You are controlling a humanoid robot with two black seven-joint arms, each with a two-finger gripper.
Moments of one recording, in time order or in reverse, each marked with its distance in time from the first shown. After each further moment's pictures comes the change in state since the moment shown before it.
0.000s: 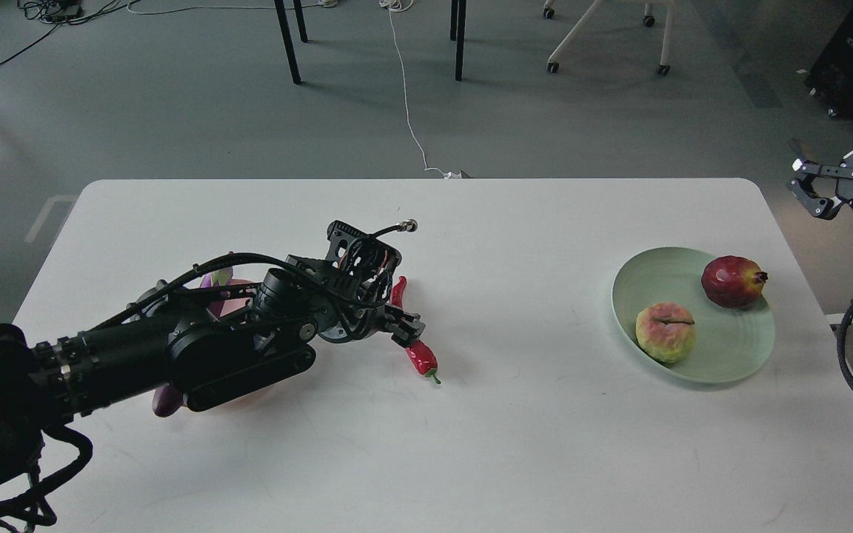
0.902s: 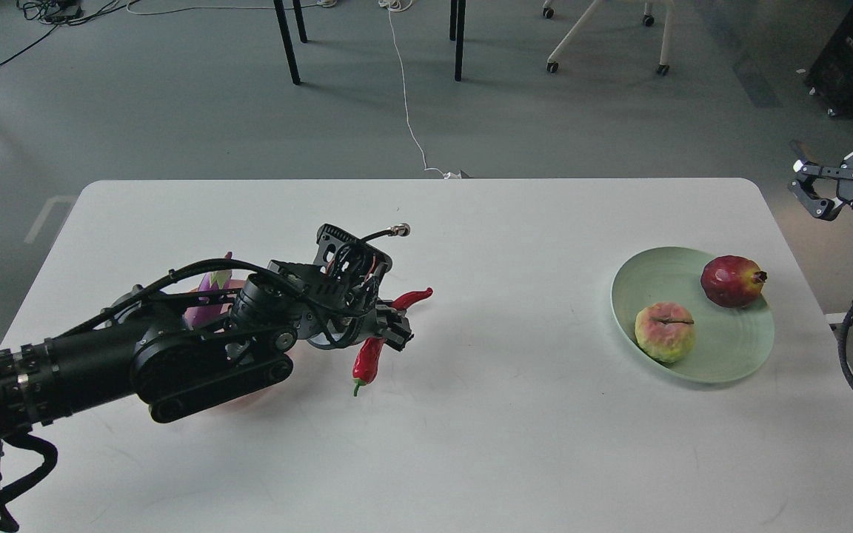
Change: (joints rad) left arm 0.001 0.185 -0.030 -0.263 0.015 0.000 -0.001; right arm 0.002 -0.003 -0.005 0.000 -0.001 0.000 -0.001
